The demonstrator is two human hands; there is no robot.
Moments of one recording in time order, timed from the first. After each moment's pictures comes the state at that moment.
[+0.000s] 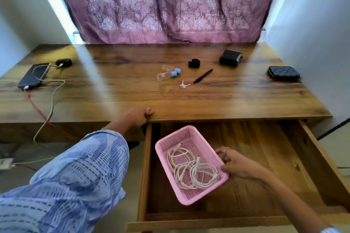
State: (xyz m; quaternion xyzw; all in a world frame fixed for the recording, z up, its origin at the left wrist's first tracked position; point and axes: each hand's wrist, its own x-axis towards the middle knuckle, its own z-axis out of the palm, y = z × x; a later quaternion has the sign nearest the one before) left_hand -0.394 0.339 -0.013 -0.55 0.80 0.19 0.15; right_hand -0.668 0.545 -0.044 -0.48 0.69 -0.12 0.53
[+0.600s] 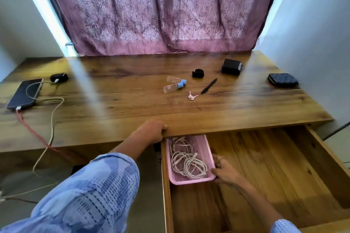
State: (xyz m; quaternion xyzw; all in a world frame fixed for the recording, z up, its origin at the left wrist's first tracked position) left_hand -0.386 0.321 -0.011 -0.46 0.87 0.13 0.14; right_hand -0.588 0.494 -0.100 -0.33 0.75 -0.28 0.50
